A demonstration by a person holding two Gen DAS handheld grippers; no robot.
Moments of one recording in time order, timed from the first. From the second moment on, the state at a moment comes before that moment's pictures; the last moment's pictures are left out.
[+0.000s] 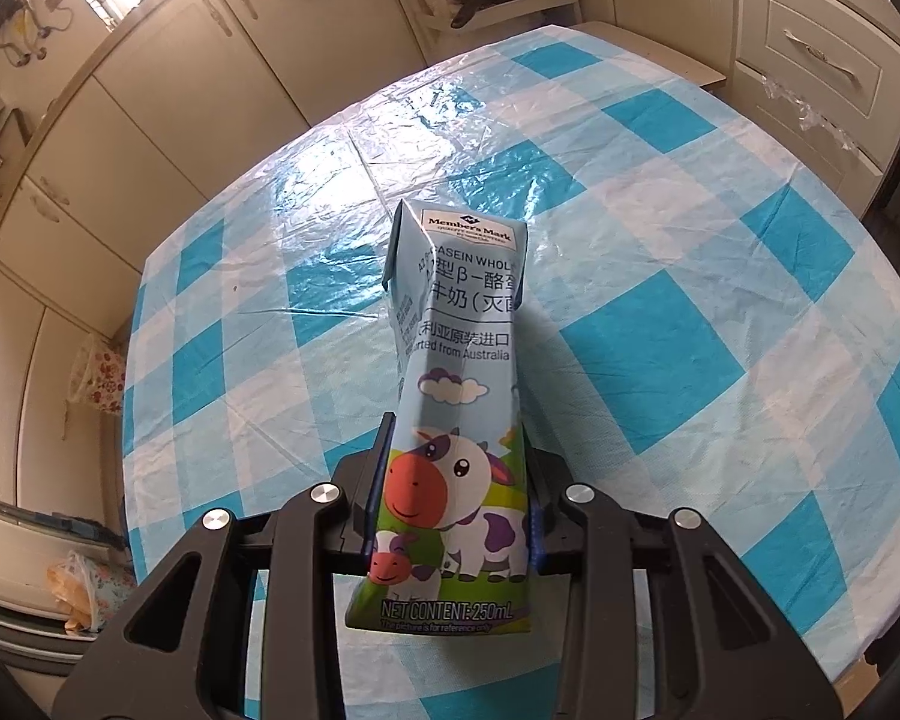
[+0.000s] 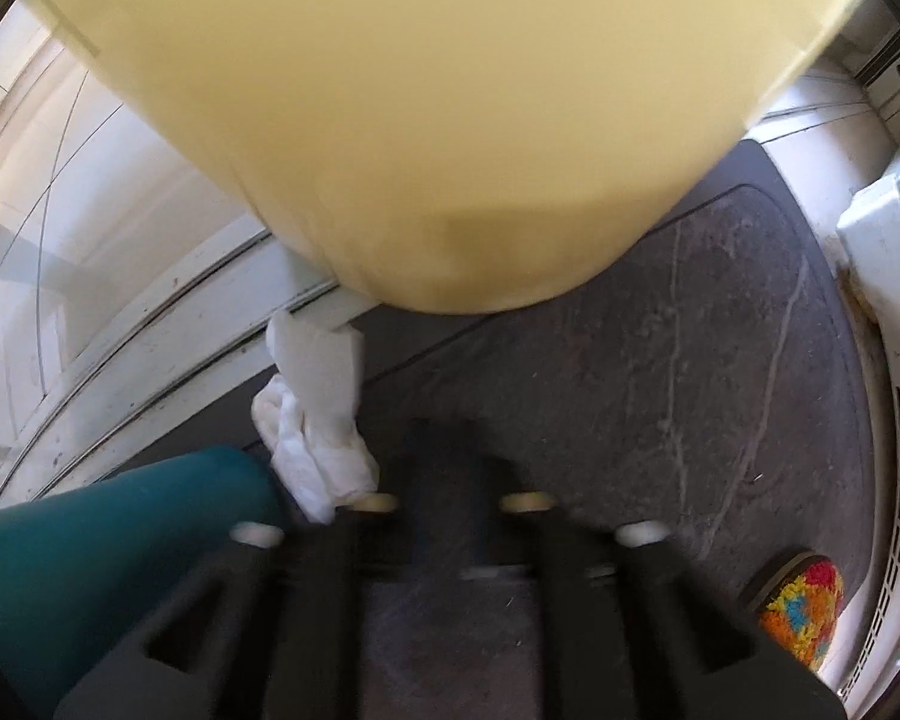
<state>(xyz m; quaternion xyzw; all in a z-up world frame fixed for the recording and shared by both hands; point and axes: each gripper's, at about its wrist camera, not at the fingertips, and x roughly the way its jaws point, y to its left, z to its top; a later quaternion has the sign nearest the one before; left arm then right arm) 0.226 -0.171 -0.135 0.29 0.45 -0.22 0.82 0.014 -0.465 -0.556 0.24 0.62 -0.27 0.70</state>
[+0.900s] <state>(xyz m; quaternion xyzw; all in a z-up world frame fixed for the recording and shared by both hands) 0.194 -0.153 -0.084 0.14 0.45 -0.31 0.83 -0.007 -0.481 -0.505 0.34 0.57 -0.28 0.70</state>
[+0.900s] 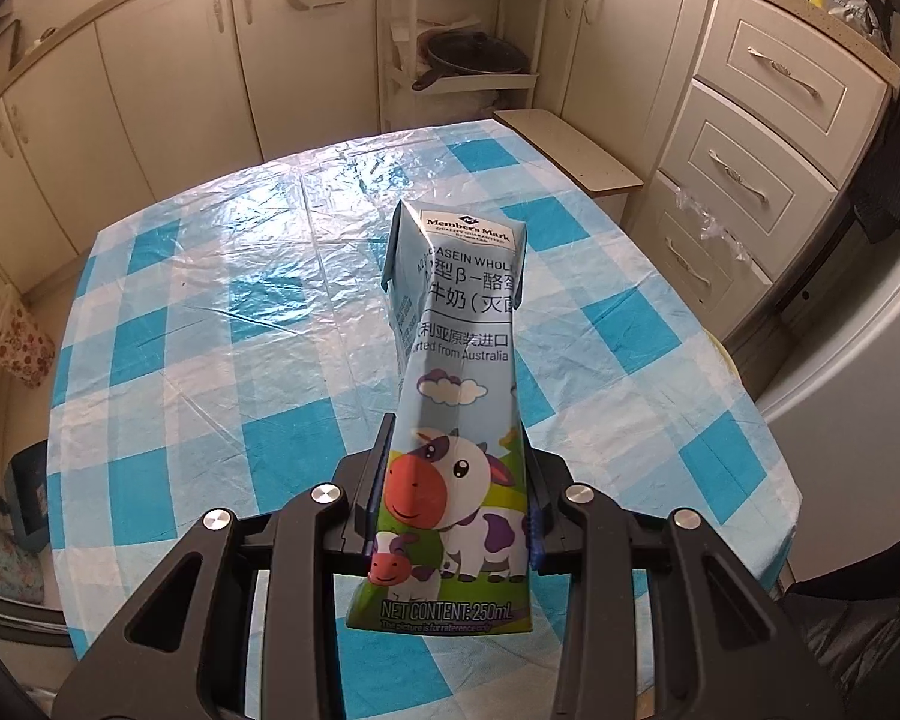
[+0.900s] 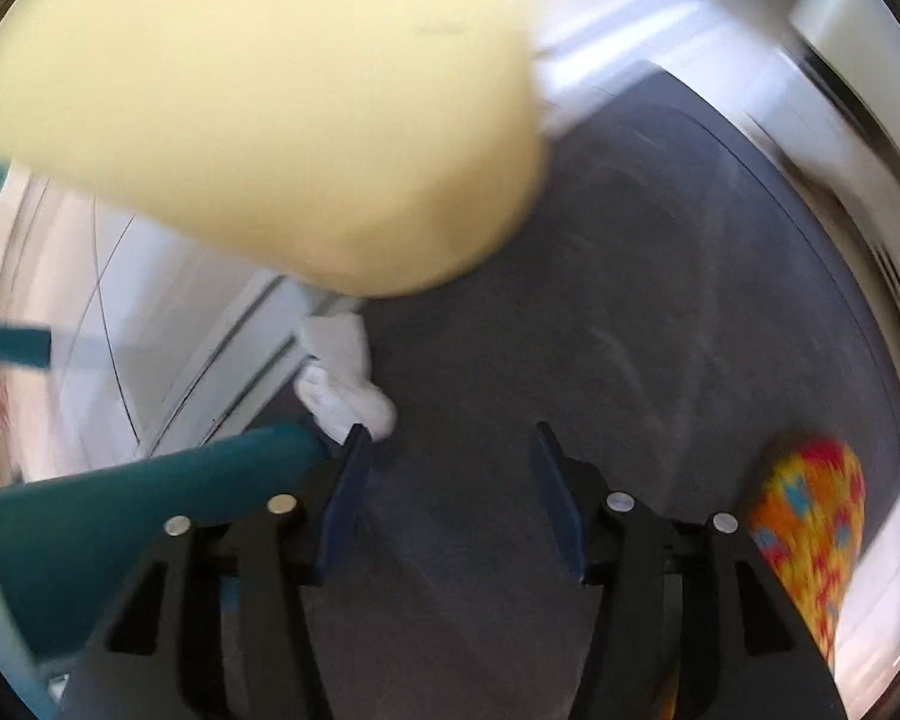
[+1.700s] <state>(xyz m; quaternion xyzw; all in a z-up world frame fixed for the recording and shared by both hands) 0.197 -0.182 -0.082 0.14 0.45 -0.36 0.81 -0.007 -0.497 -0.517 0.37 0.56 -0.32 0.67</state>
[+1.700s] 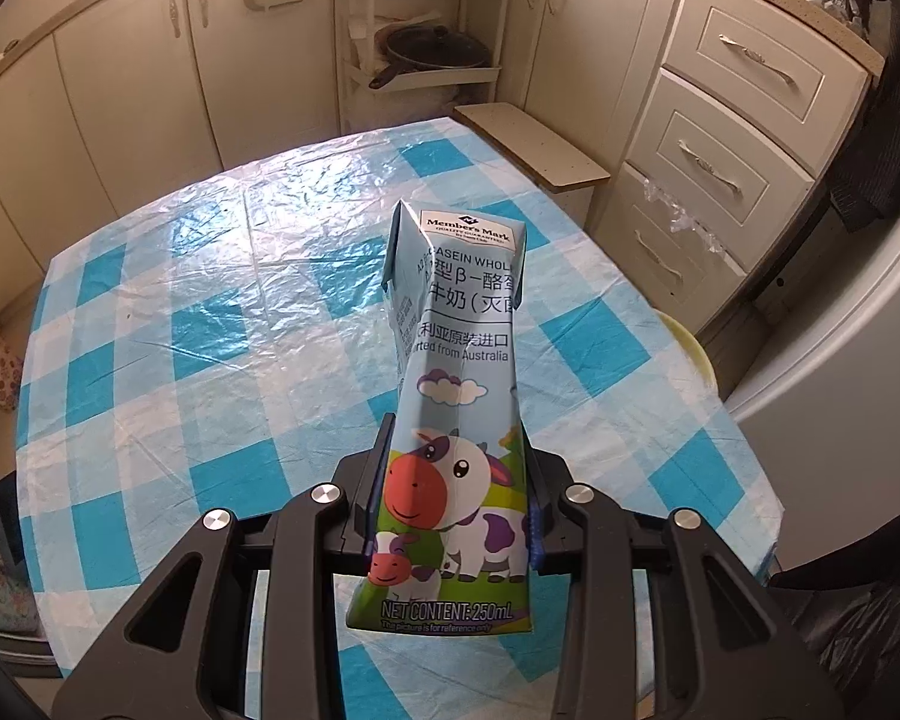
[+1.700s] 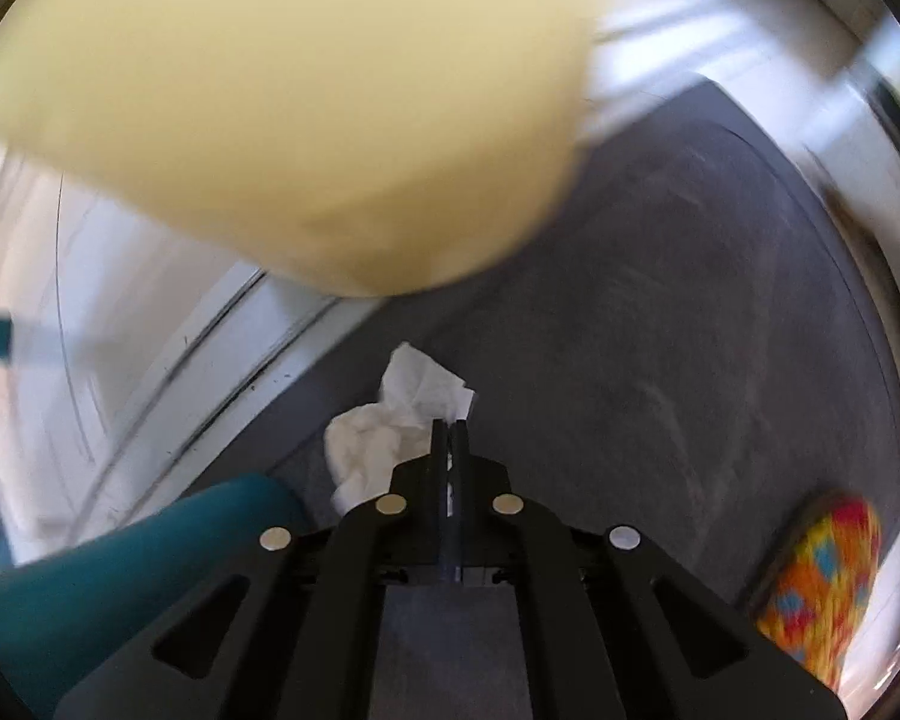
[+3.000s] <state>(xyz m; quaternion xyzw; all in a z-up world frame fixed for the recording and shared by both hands) 0.101 -0.407 -0.127 0.10 0.53 -0.40 0.74 0.021 -0.573 -0.128 0.33 0.35 -0.18 0.86</state>
